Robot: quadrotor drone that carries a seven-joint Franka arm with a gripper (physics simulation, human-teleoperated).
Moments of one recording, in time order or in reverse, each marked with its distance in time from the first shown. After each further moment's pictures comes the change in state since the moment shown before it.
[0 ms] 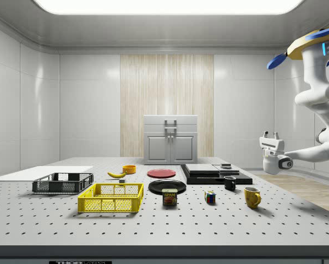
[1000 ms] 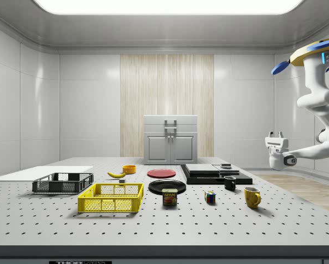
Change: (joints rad) arm 0.014 0.011 -0.045 0.012 0.062 -0.015 -0.008
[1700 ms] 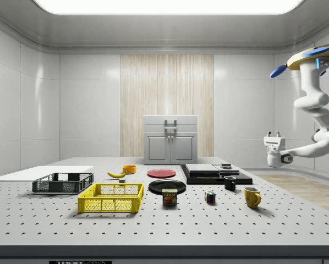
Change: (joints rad) arm 0.002 0.006 -0.002 0.004 0.001 -0.009 0.000
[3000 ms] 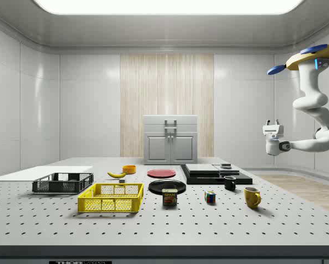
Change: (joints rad) arm 0.007 -0.085 -0.004 -0.296 -0.002 0.190 0.003
